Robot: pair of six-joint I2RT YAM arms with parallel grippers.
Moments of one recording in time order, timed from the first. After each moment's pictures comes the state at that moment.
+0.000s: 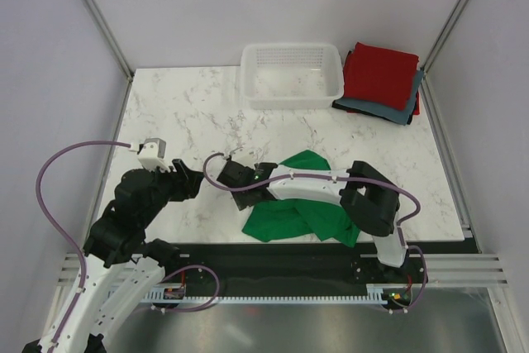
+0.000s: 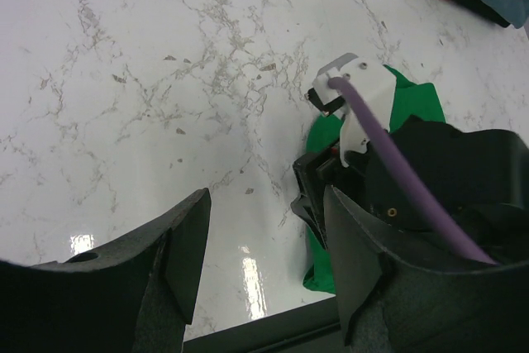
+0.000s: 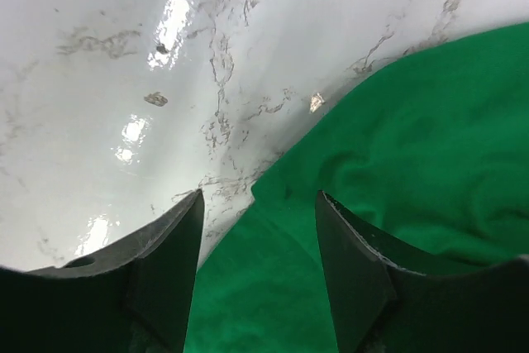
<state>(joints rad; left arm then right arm) -0.44 0.44 0.76 -0.71 -0.10 -0.43 1.15 1.97 1.46 -0.61 0.35 0.62</state>
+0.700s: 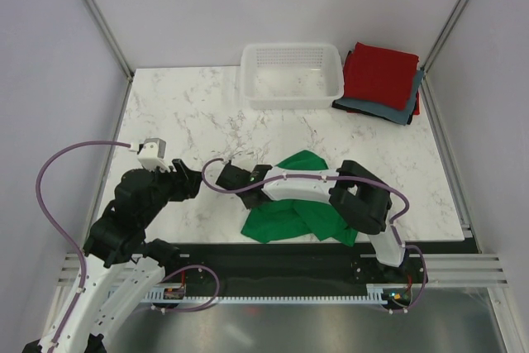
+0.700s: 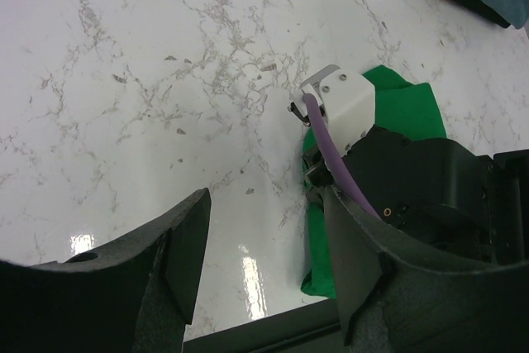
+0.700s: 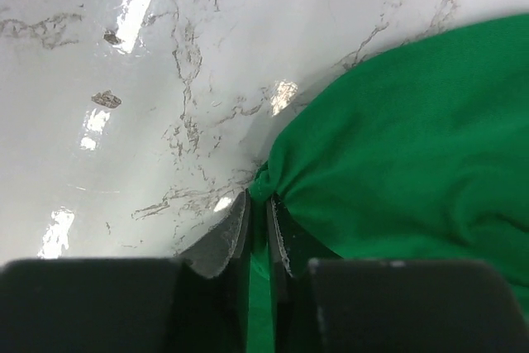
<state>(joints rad) -0.44 0.44 0.76 -0.71 -0.10 -0.43 1.15 2.05 1.47 -0.63 0.38 0.58</state>
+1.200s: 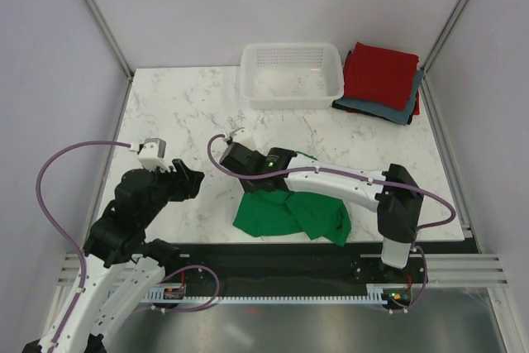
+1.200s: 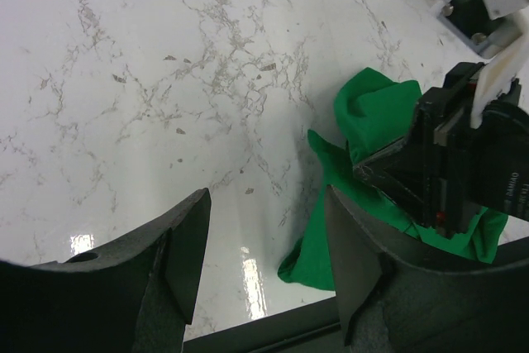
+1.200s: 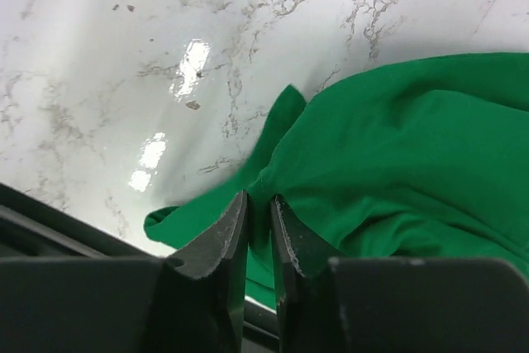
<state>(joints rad) -0.44 0.44 0.76 -0.71 -0.10 -0.43 1.14 1.84 1.57 -0.75 0.38 0.56</state>
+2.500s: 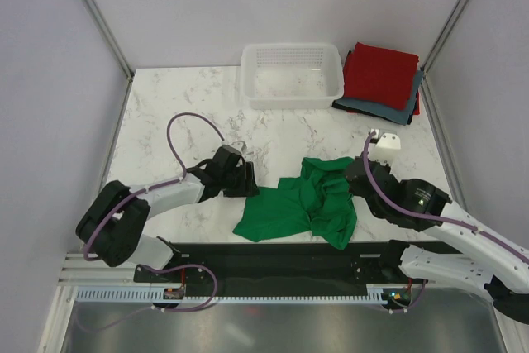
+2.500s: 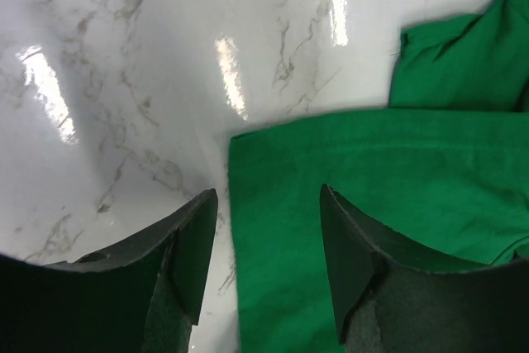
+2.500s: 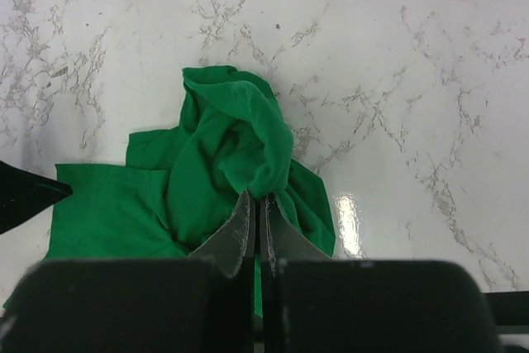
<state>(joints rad) -0.63 1.41 0.64 -0.14 0.08 -0.58 0.95 0.86 0.99 -0.98 0.74 0.85</state>
